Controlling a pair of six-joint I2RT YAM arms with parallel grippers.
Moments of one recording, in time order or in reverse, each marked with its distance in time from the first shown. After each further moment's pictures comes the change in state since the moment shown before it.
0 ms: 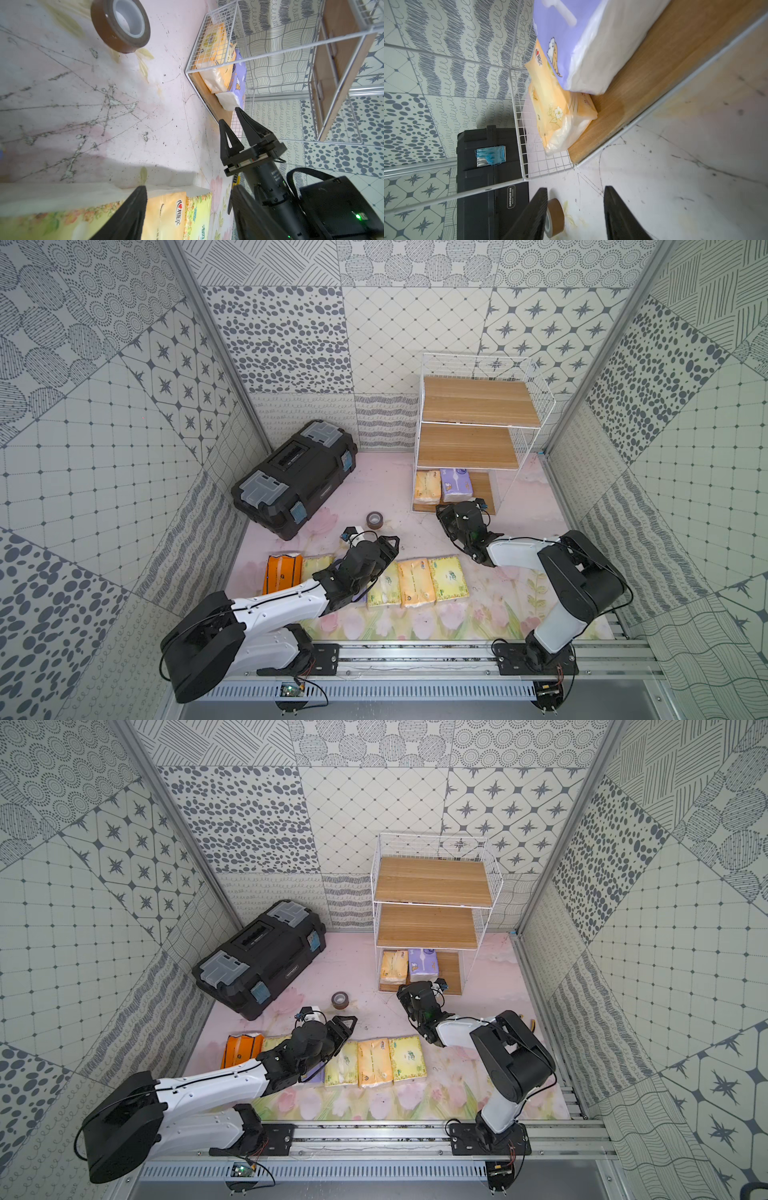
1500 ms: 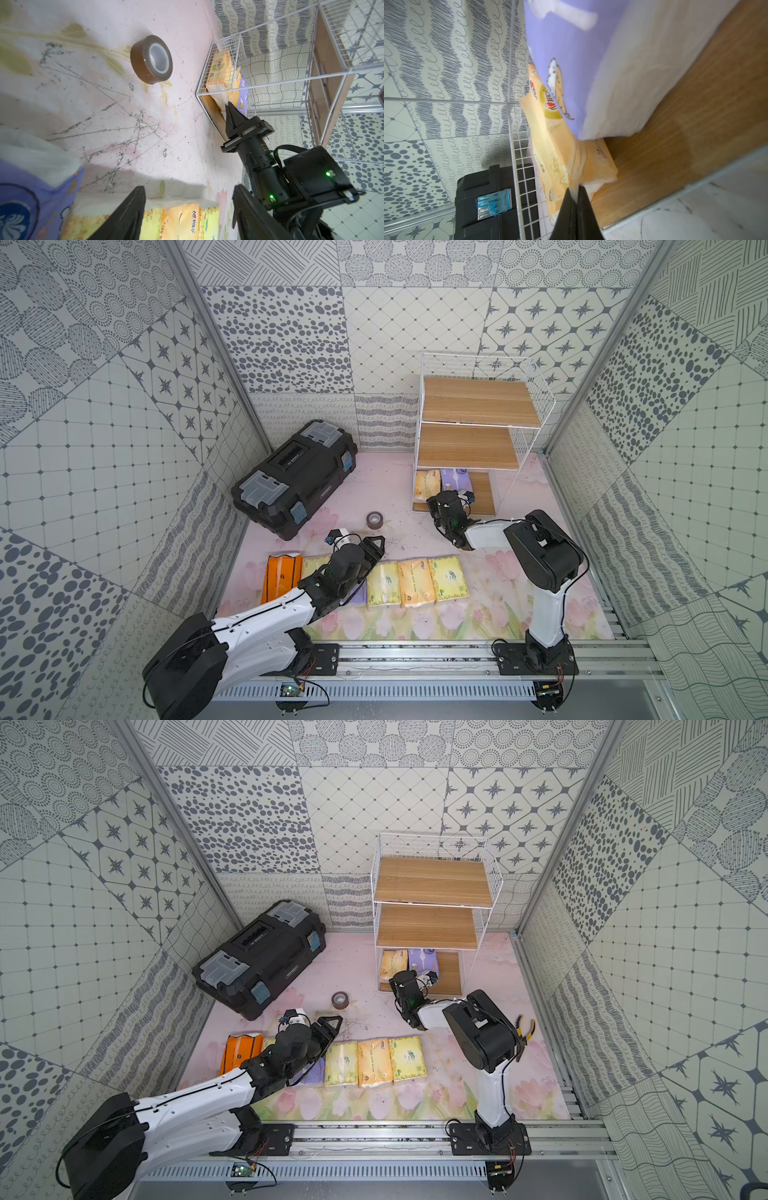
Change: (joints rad) left arm 0.088 -0.124 -0.092 -0.031 0.004 0.020; right arm 0.015 0.198 0.204 0.027 0.111 0.106
